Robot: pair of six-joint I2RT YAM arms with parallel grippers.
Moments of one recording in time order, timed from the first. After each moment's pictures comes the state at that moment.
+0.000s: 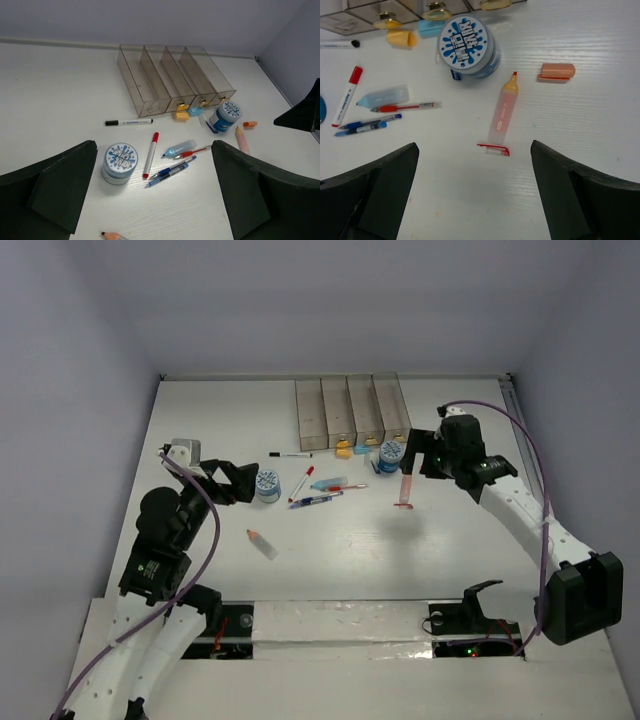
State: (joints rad) left arm -0.34 0.51 0.71 -0.27 0.01 -0.31; right arm 0.30 1.22 0.97 -0.46 0.01 0.37
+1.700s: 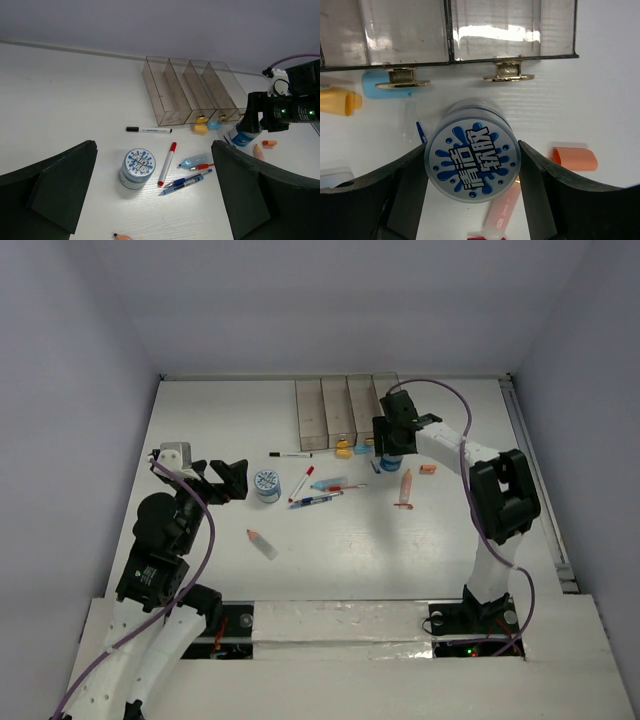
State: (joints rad) left arm -0.36 0.46 0.71 -0.28 -0.15 -0.30; right arm 0.41 1.91 1.42 -0.45 0.27 0.26
